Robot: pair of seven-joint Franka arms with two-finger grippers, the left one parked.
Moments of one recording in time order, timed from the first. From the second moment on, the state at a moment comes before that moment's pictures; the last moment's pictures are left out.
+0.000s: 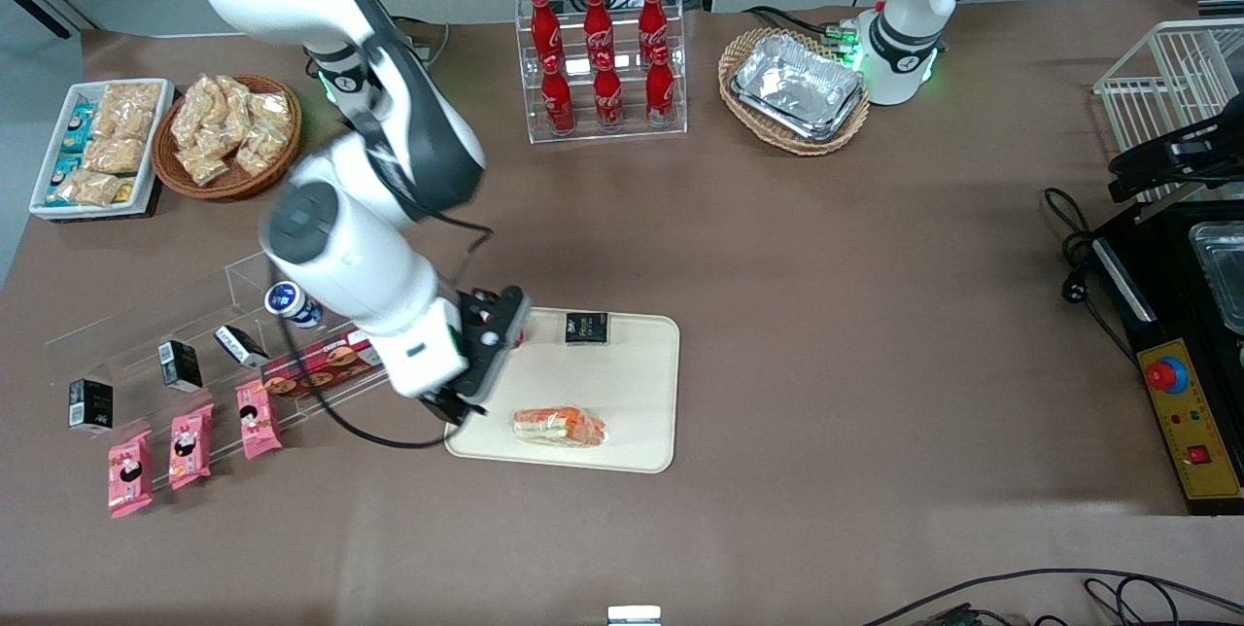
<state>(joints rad) 0.60 0.47 -0.22 -1.37 0.28 2.04 -0.78</state>
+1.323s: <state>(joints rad) 0.20 0.07 -0.13 -1.38 -0.01 1.51 0.05</state>
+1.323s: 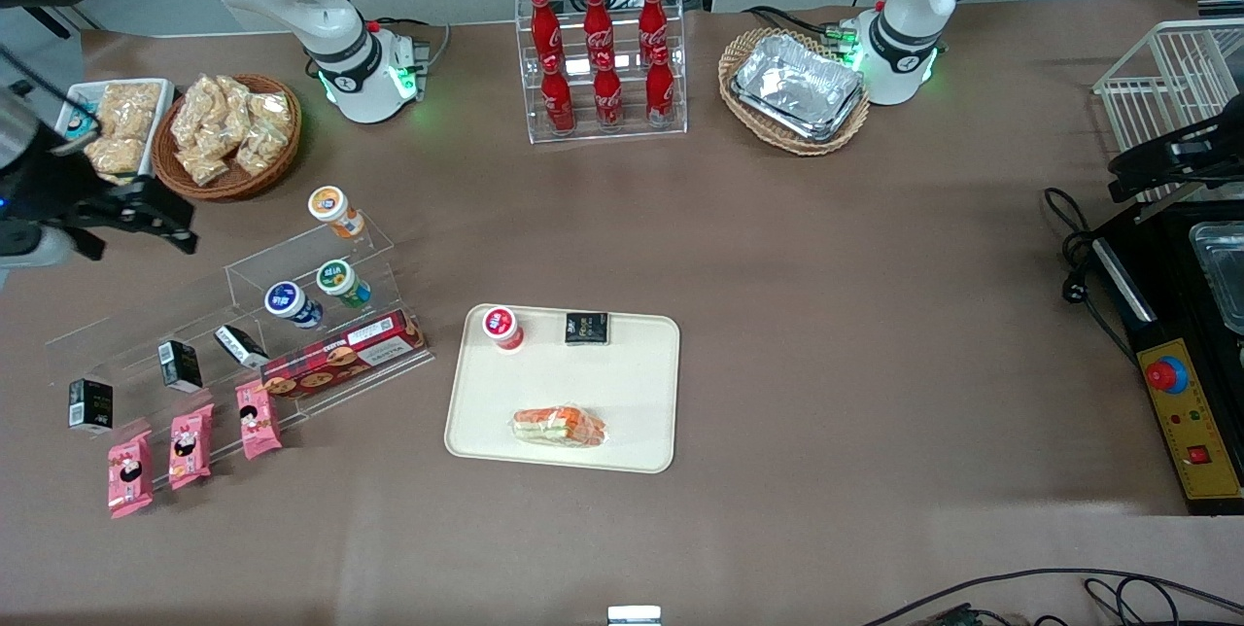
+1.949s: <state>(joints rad) 0.05 0.09 -0.07 -1.39 -0.01 1.54 -0.06</state>
